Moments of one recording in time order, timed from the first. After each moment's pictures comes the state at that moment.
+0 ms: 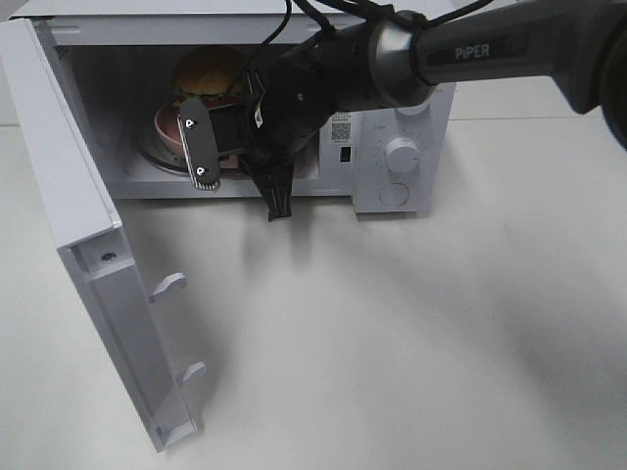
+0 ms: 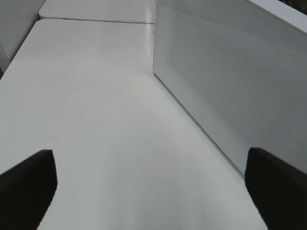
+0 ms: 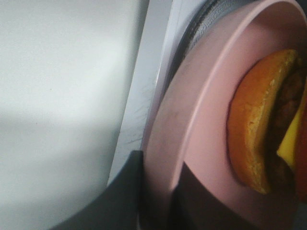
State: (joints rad) left arm 0.03 0.00 -0.52 -0.10 1.08 0.04; right arm 0.68 2.26 -1.68 -0.27 0.28 -1.04
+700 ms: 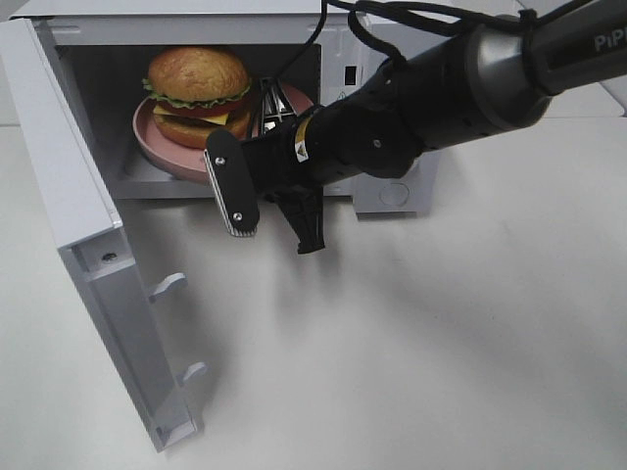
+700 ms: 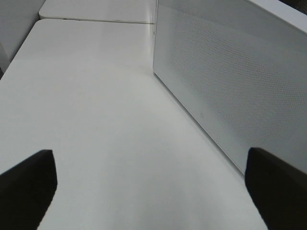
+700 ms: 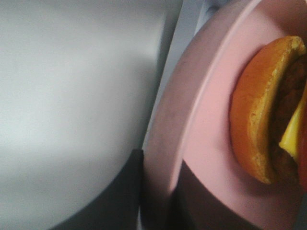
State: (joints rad) left arm 0.03 0.00 -0.52 -0.10 1.08 0.04; right arm 0.69 2.02 -1.25 -0.33 -0.04 -1.06
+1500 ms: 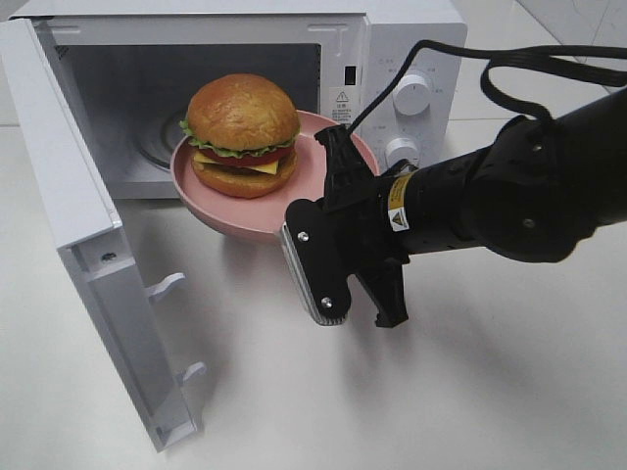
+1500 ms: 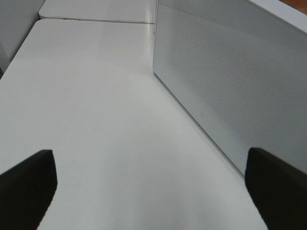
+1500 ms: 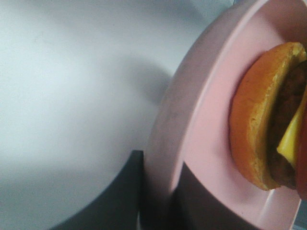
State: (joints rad) left arm 0.03 0.00 -0.52 -0.10 1.08 0.04; right arm 0.69 1.72 -0.78 -0.34 -0.19 -1.08
